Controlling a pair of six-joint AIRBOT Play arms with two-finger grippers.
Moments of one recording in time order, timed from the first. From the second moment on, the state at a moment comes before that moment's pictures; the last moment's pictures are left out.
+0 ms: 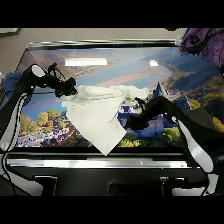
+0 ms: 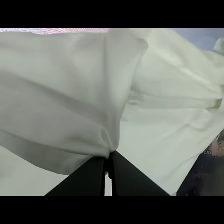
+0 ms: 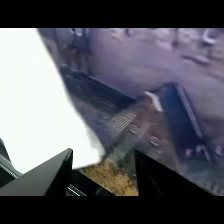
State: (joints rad) left arm -0.06 -1.81 1.72 1.08 -1.20 -1.81; right arm 0.23 -1.62 1.09 2.26 -1.18 -1.79
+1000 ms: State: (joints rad) left arm 0.05 -1.41 1.88 1.08 -1.17 -1.71; right arm -0.01 -1.25 1.71 2.18 -1.15 -1.70
